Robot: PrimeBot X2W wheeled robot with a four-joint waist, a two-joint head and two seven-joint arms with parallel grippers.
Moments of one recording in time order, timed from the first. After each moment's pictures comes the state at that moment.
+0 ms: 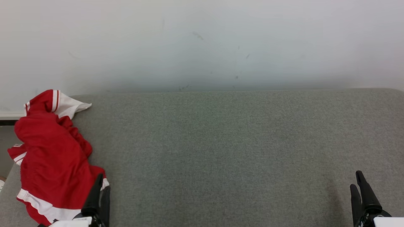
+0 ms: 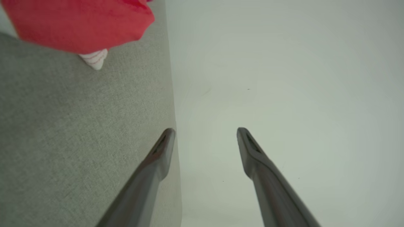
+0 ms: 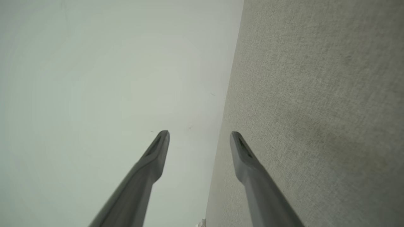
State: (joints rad) left arm -0.07 0.03 0.10 0.27 -1.60 -0.12 0.09; right arm -0.06 -0.03 -0.09 0.26 1.61 0.13 0.09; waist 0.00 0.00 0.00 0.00
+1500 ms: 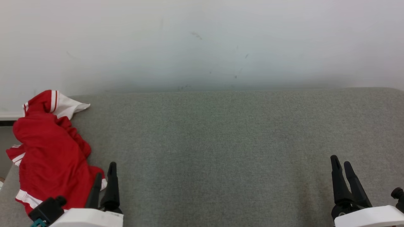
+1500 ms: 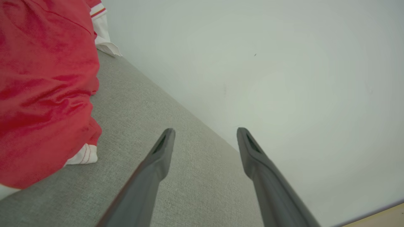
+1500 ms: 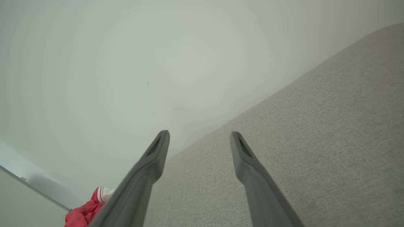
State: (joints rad) left arm -0.06 0.04 0.03 0.13 -0.79 -0.06 -0.09; right arm -0.07 -0.09 0.09 0.13 0.92 0.13 -0.09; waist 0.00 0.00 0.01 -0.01
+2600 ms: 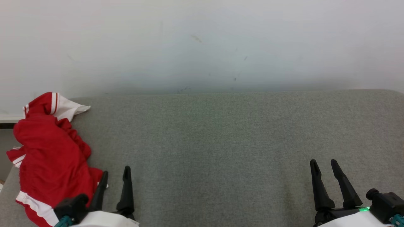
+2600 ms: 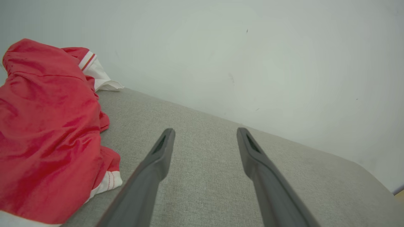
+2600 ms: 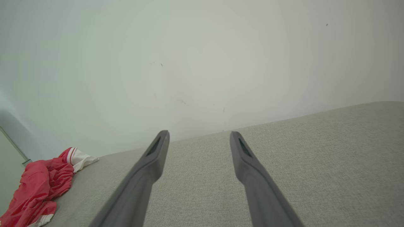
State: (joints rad) left arm -0.06 0.05 -0.04 0.17 -0.39 -0.01 -0.18; right arm -0.07 -0.08 0.14 0.14 0.53 0.13 -0.18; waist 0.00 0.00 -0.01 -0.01
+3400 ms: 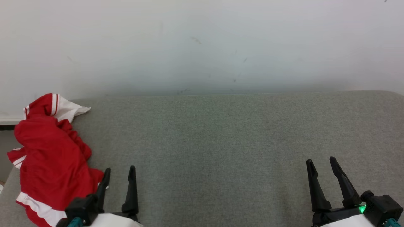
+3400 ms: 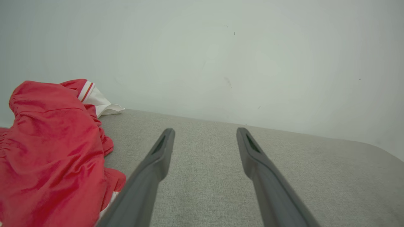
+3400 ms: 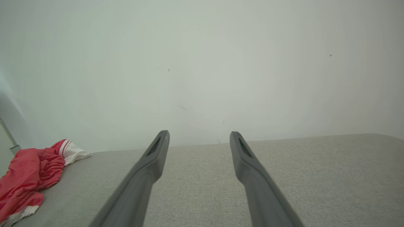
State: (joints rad) left arm -0.06 0.05 -0.06 0.17 -0.22 -0.01 -0.23; right arm -0.06 -0.07 0.14 0.12 0.38 0.13 -0.23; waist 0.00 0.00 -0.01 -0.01
